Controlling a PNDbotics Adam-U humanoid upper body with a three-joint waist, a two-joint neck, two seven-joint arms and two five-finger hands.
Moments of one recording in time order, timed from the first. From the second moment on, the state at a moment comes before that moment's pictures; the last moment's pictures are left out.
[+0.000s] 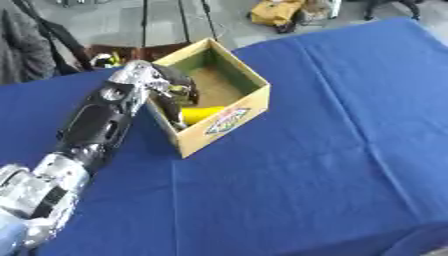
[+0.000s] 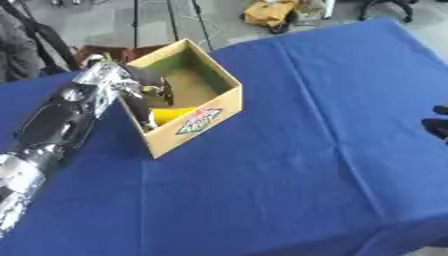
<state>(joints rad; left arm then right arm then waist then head) -1.02 0.39 -0.11 -0.68 -1.28 -0.52 -0.59 -0.31 -0.35 -0.01 -1.63 -0.37 -0.02 -0.02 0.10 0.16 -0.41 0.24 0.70</state>
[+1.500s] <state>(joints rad) -0.29 0.42 0.08 -1.56 0.09 -0.14 -0.04 -0.25 -0.35 -0.02 -1.63 -0.37 -0.03 -0.04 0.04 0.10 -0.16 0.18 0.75</state>
